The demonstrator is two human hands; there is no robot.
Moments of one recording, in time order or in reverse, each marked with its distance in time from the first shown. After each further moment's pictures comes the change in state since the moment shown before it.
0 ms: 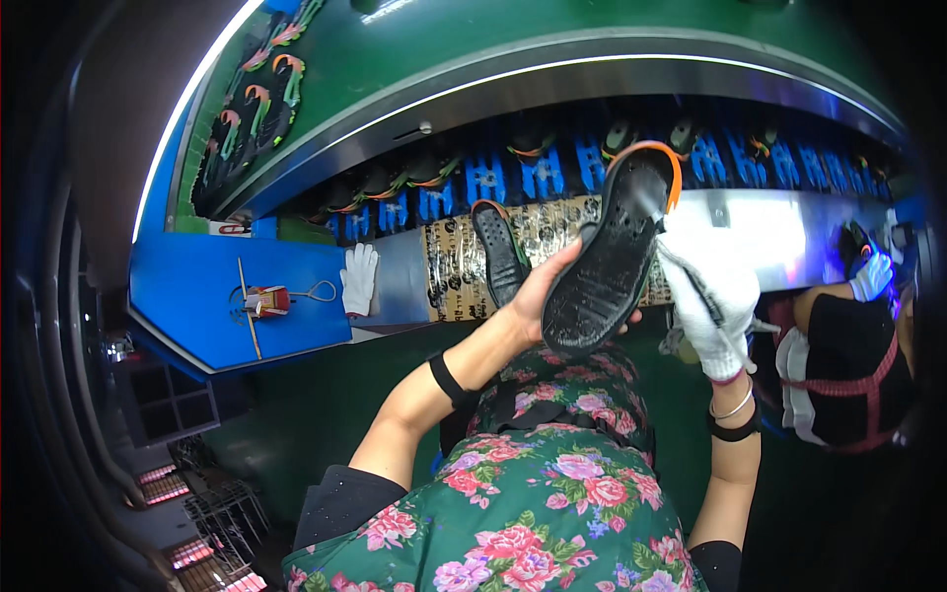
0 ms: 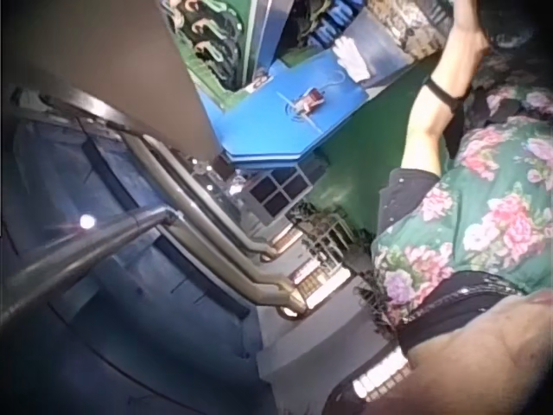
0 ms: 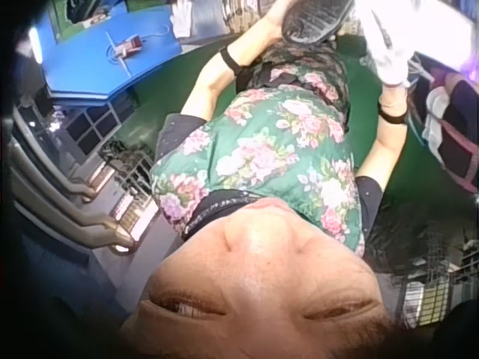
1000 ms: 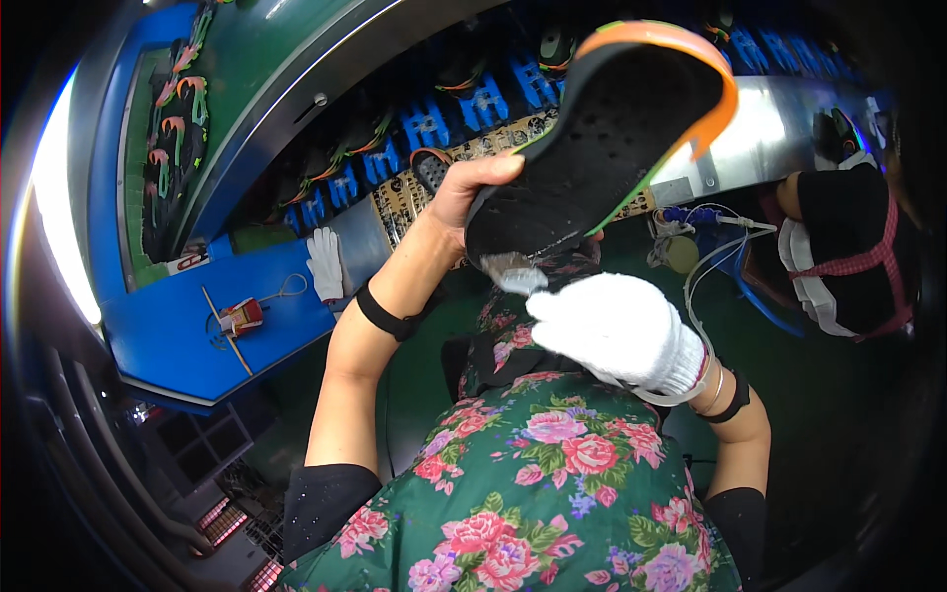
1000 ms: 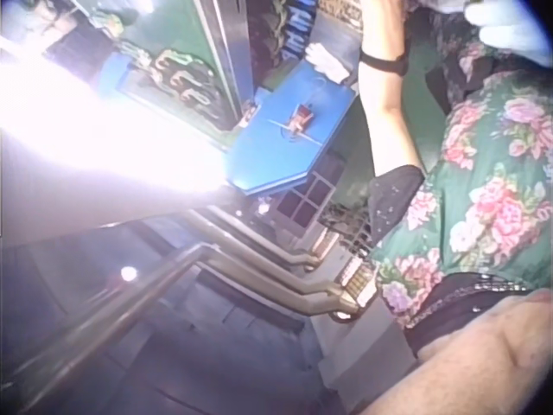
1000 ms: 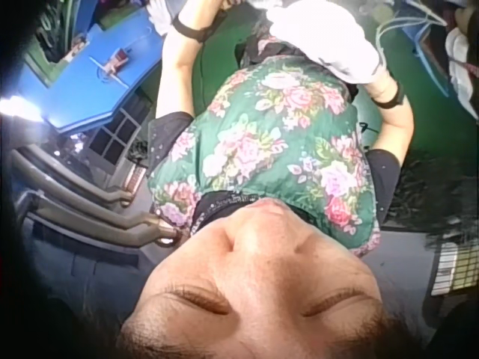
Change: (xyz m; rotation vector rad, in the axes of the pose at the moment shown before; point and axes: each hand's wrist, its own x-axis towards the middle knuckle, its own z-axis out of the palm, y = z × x) left_hand 0.010 0.045 0.031 0.390 0.106 -0.106; right_hand -0.072 -0.046 0.011 0.257 -0.280 -0.275
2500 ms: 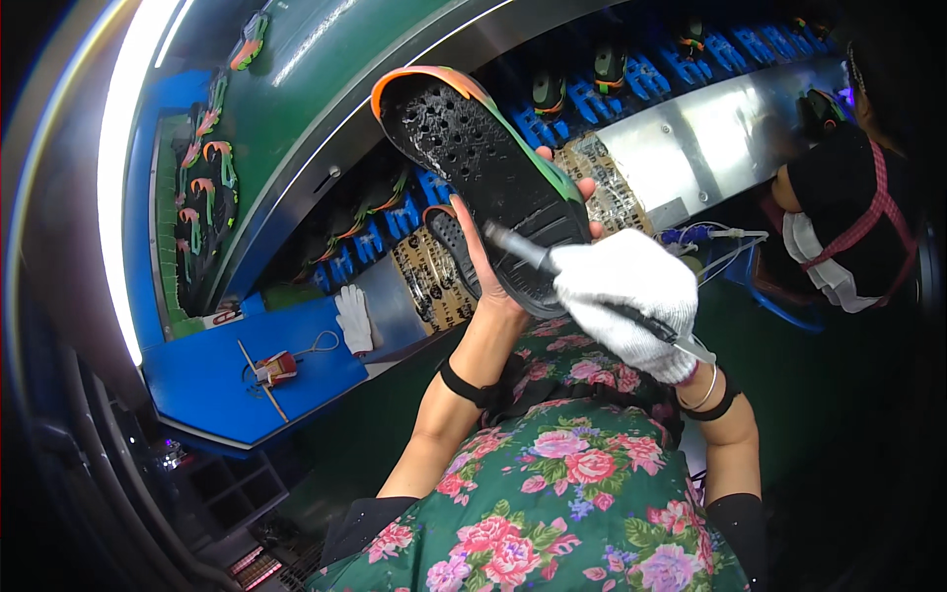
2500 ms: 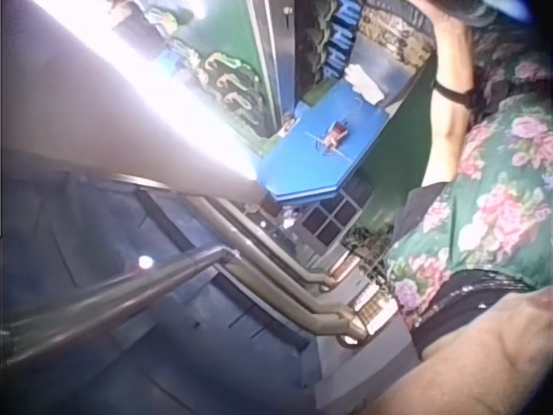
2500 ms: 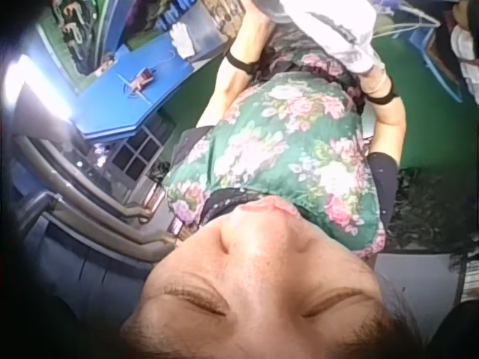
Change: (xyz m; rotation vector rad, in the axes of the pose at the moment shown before) left_hand 0.027 -0.049 0.043 -0.339 -0.206 0.432; right_hand 0.024 0.005 -0.010 0.120 0.379 0.243
